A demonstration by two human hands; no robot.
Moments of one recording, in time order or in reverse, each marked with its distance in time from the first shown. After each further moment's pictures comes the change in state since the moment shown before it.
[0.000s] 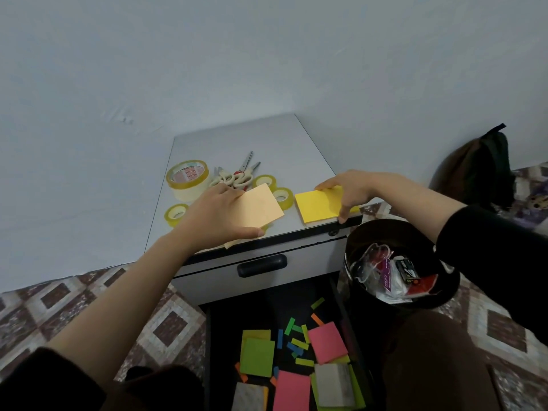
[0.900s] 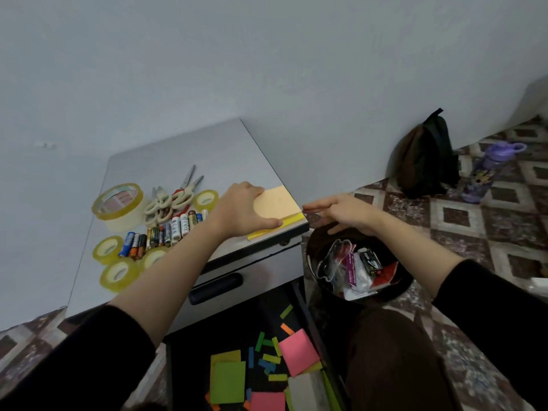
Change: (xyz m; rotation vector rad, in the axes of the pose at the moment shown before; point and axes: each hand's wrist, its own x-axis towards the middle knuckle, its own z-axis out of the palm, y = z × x) left_hand 0.103 0.090 0.051 0.038 -0.118 0.203; right_hand -0.027 0.072 0.063 1.063 0.129 0.153
